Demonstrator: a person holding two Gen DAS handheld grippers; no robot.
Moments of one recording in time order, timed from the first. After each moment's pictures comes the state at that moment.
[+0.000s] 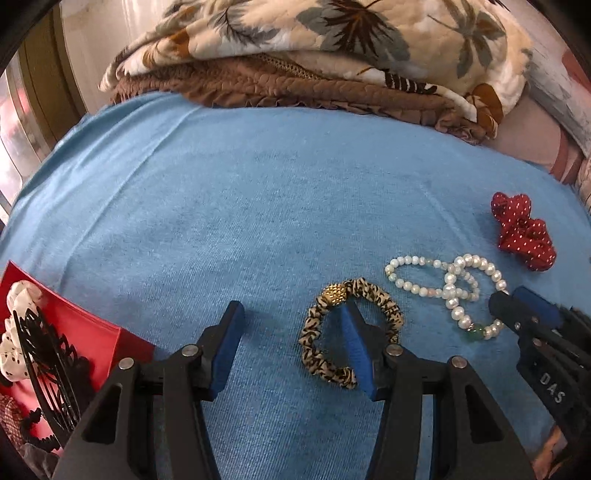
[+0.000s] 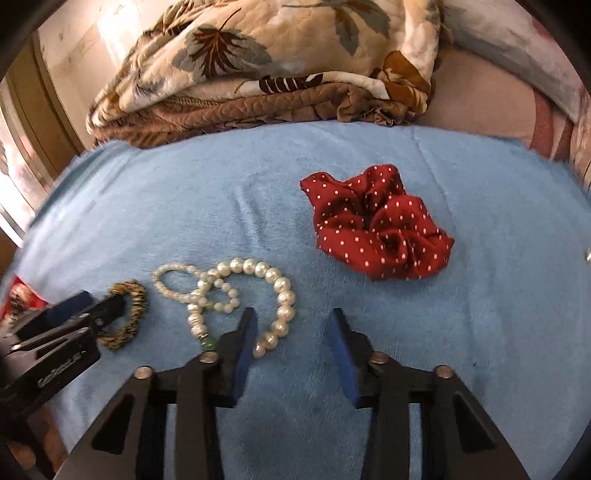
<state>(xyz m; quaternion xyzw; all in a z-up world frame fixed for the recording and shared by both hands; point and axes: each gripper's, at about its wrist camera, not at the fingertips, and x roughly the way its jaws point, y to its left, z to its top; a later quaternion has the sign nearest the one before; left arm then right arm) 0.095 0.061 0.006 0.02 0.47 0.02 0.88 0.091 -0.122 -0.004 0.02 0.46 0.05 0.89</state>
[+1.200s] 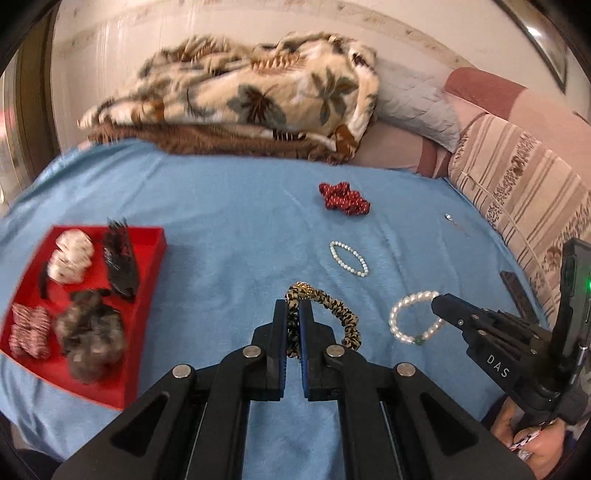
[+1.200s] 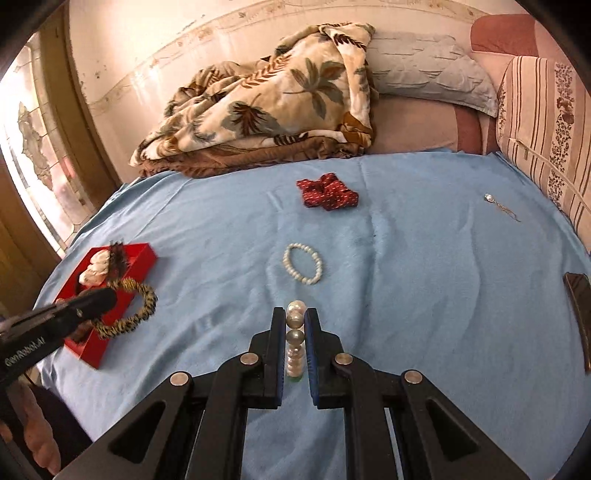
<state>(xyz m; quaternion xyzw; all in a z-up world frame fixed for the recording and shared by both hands) -0.140 0.050 0.127 -0.01 0.38 -0.13 0.91 -0.149 -0.152 0.082 0.08 0.37 0.07 0.92</state>
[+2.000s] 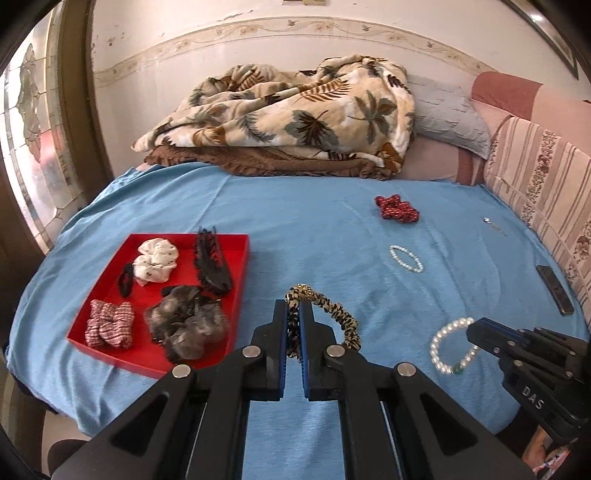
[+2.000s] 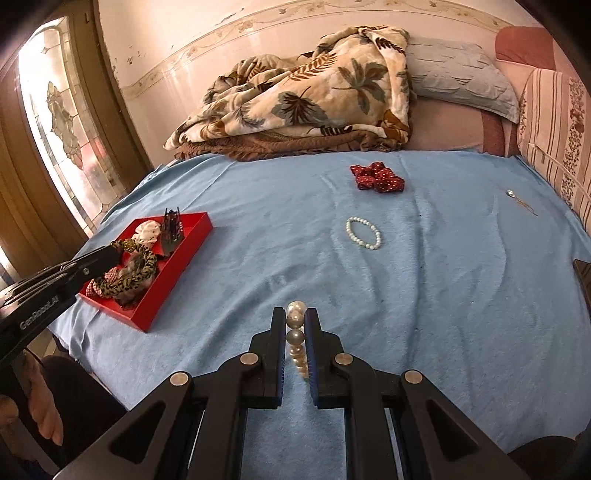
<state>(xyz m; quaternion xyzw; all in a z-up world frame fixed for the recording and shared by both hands) -0.185 0.104 0.142 0.03 0.35 -0.04 0.94 -0.197 -0.092 0.088 0.06 0.37 0.11 0.92</state>
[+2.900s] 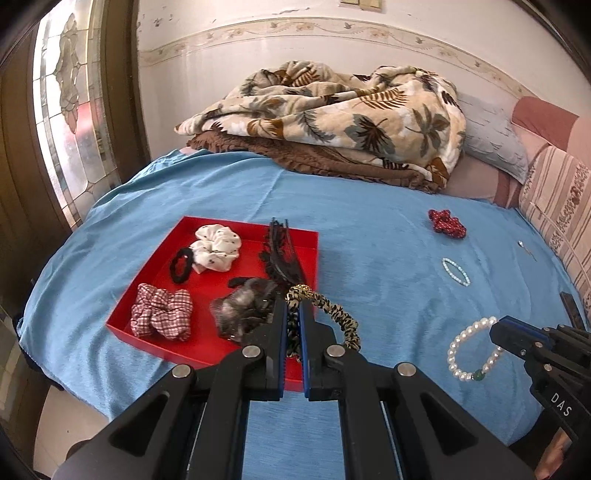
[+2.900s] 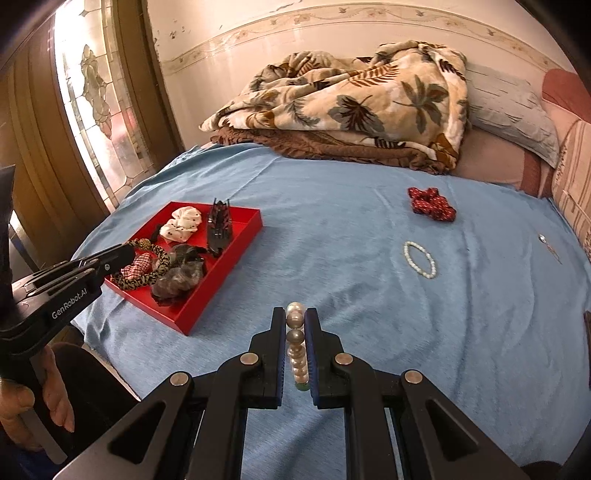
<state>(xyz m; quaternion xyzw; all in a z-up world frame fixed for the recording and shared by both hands) -0.182 0.182 0.142 -0.01 0.35 0.01 0.94 -0.183 -0.015 0.112 0.01 0.37 0.16 0.91</state>
